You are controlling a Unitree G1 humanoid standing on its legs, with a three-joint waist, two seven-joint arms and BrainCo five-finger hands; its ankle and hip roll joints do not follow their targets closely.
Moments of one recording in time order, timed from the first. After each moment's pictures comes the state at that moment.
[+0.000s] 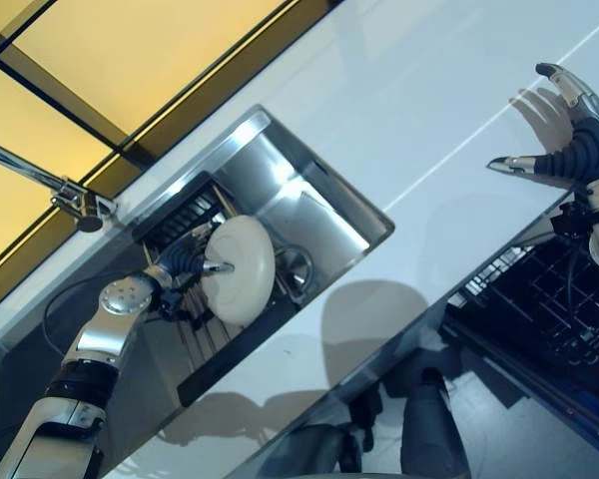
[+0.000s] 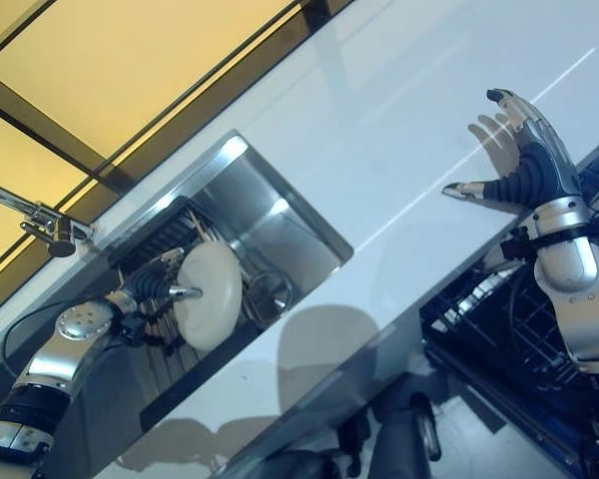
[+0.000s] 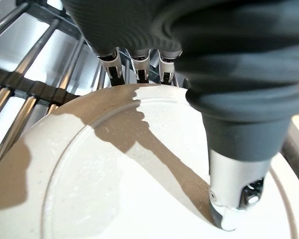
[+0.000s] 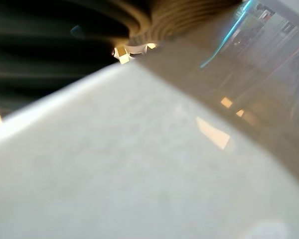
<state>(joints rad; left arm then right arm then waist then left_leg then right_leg) -0.38 0.71 -0.14 0.37 -0.22 0.04 -0.43 -0.36 -0.99 -0.12 -0.13 -0.14 0.01 -0.10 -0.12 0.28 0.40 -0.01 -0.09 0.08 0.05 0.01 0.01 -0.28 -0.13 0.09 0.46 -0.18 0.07</state>
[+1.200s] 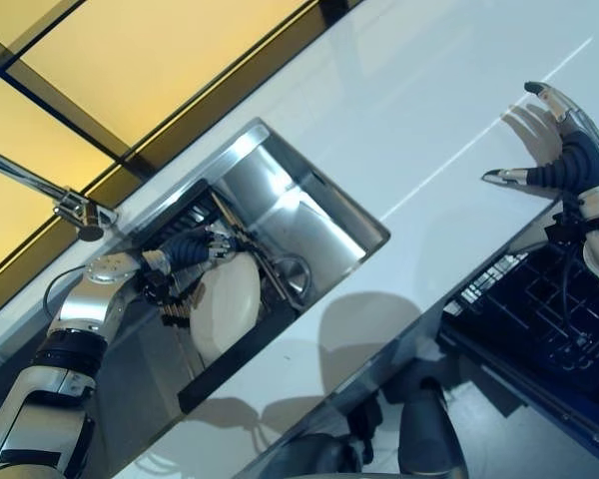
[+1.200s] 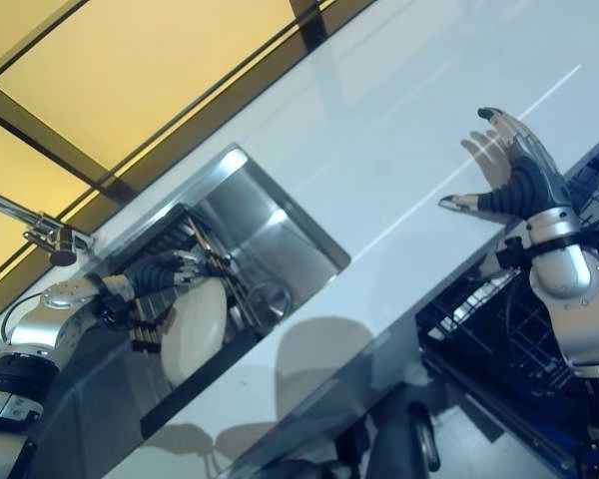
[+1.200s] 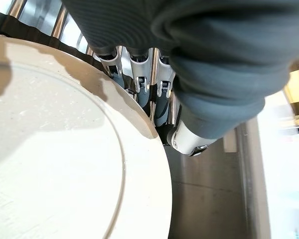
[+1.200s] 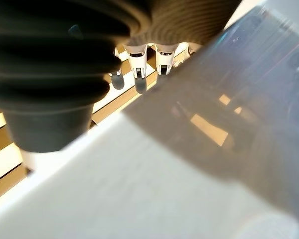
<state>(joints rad) -0.48 0.77 -0.16 0.43 -0.49 0.18 -0.75 -0.32 -0.96 -0.12 -0.10 -0.15 -0.02 -0.07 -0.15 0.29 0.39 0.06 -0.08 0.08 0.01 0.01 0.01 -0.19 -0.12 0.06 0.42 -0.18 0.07</state>
